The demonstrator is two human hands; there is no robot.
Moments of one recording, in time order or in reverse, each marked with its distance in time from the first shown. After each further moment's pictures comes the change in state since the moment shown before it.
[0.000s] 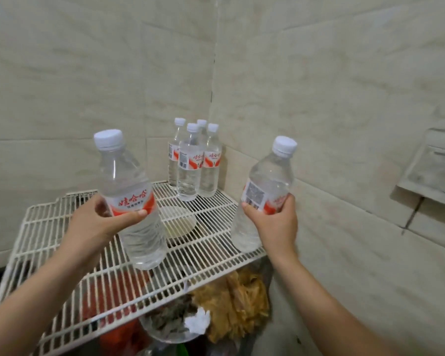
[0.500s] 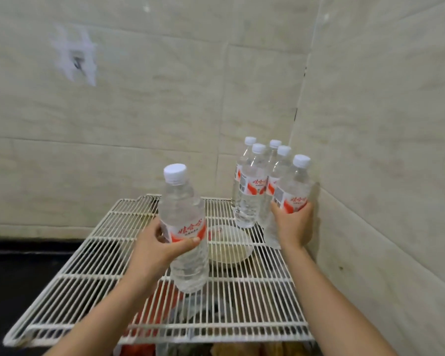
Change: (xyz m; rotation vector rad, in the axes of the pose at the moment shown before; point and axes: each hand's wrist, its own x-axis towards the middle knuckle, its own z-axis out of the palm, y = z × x) left_hand 0.005 -0.018 0.071 0.053 0.370 -0.078; right_hand 0.129 0.057 0.143 -0.034 -0.194 0.082
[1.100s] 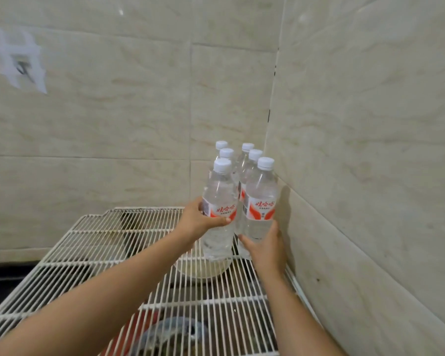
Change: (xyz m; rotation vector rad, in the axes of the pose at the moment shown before) left_hand 0.105 -0.001 0.120 0.134 -0.247 -0.006; right_hand 0.006 0.045 0.001 -0.175 -0.223 -0.119
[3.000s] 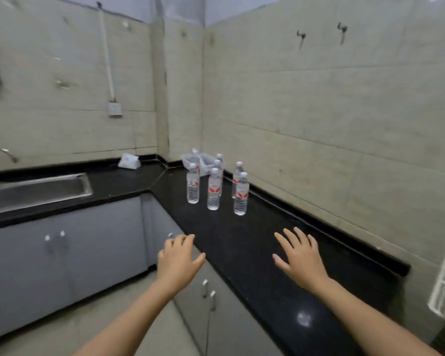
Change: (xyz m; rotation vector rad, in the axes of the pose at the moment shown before) left_hand -0.581 -0.081 -0.474 1.069 0.972 -0.720; right_hand -0.506 -0.290 0.215 -0.394 -0.676 -1.456
